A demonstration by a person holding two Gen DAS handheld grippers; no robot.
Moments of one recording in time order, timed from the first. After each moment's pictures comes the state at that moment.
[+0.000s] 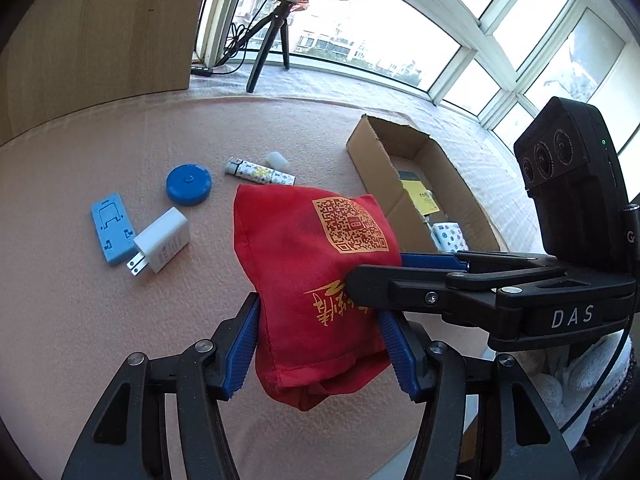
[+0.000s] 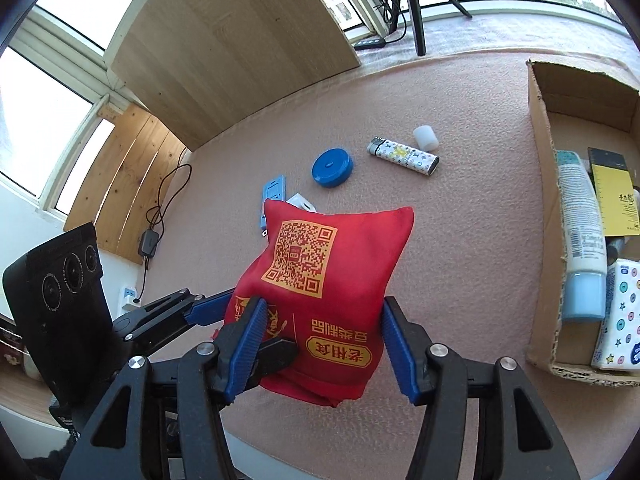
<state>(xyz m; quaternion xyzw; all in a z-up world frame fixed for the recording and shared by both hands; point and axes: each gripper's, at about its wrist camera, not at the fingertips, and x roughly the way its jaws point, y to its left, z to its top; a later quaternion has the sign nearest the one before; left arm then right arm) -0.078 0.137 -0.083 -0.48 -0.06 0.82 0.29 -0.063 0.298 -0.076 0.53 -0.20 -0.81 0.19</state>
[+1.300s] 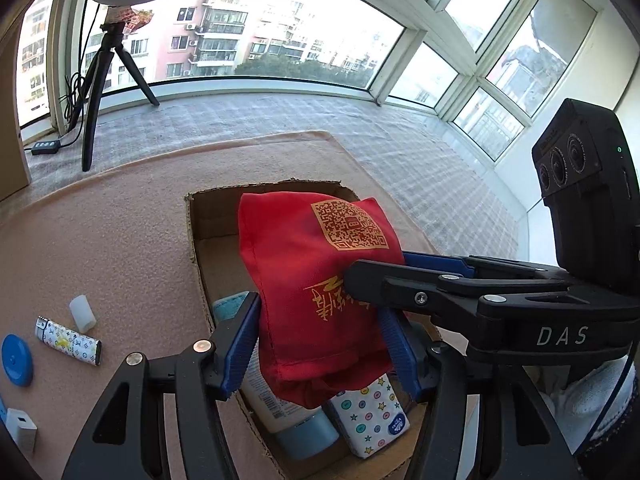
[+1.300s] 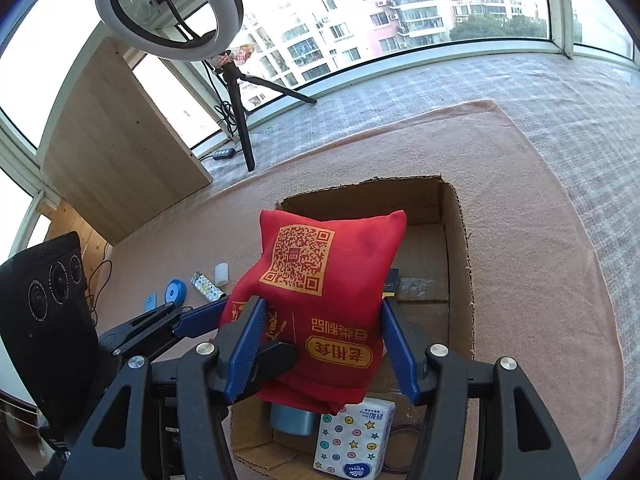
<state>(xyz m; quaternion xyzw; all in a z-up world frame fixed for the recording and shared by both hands) -0.181 0.381 -0.076 -0.46 -0.03 0.81 0.36 -0.118 0.501 -0.060 0.49 -0.19 -0.85 0.04</state>
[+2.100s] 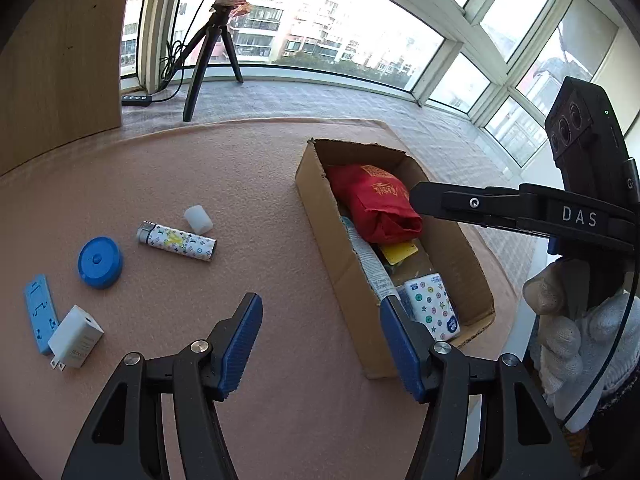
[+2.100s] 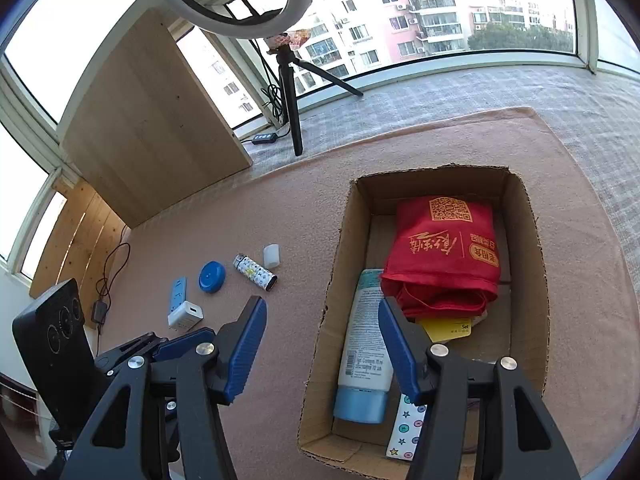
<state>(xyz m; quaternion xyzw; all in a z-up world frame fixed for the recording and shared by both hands) -0.126 0.244 -0.079 -0.48 -0.04 0.82 0.30 -0.108 0.423 -0.045 0.48 -0.18 -0.85 0.09</state>
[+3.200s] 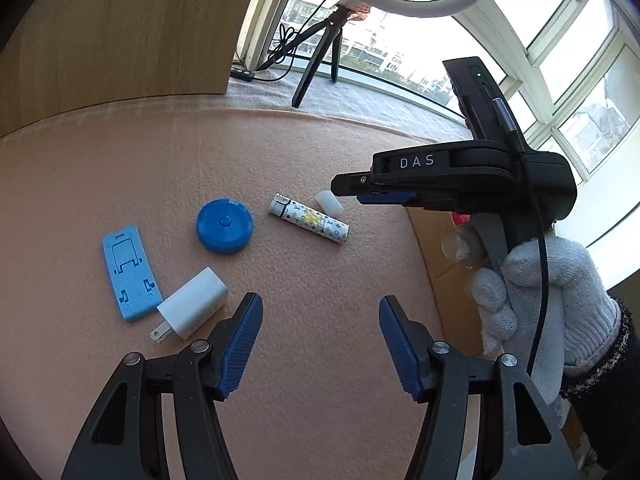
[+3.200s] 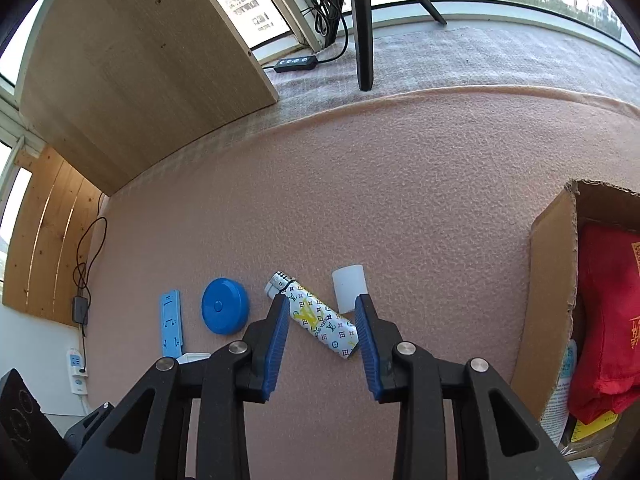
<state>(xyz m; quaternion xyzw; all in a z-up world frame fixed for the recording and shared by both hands) -0.153 0.143 -0.098 -0.50 -0.09 0.83 0.24 -0.240 0.319 -0.120 0.58 -0.16 -0.80 0.10</state>
